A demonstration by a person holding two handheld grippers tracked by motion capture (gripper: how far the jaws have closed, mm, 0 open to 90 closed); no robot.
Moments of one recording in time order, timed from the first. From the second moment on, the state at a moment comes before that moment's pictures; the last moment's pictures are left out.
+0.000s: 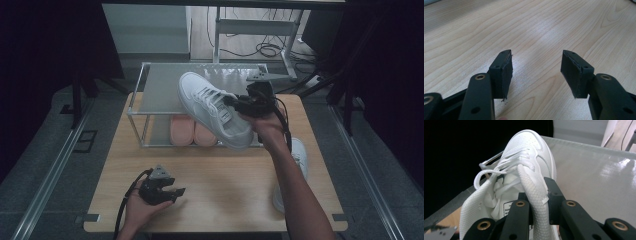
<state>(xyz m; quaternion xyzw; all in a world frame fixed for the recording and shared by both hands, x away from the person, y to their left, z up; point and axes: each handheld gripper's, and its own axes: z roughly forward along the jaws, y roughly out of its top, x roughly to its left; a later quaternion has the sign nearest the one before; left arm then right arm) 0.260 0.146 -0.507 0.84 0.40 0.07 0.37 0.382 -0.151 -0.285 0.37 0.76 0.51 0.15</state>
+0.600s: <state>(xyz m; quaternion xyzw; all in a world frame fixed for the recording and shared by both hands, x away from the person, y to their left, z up) 0.260 0.147 -0.506 0.83 0.40 0.08 0.37 0.441 -0.125 -0.277 0.43 0.75 0.48 0.15</state>
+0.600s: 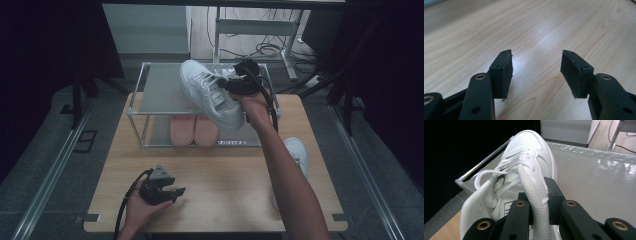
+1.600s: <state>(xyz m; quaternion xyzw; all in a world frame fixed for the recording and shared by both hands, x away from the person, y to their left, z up) 0.259 0.143 -0.509 0.84 0.39 0.08 0.38 0.515 -0.078 -0.280 0.55 0.68 0.46 0.16</state>
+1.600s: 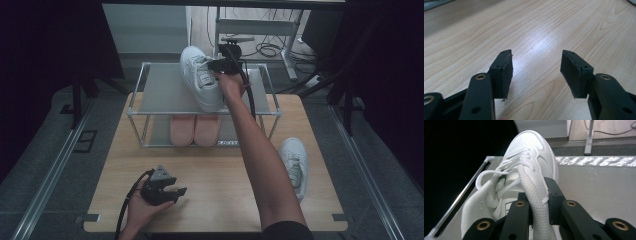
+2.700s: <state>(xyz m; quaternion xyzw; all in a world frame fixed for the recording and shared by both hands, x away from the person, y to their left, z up) 0.258 0.144 -0.506 0.83 0.39 0.08 0.39 0.497 -0.107 -0.294 0.49 0.70 0.48 0.19</state>
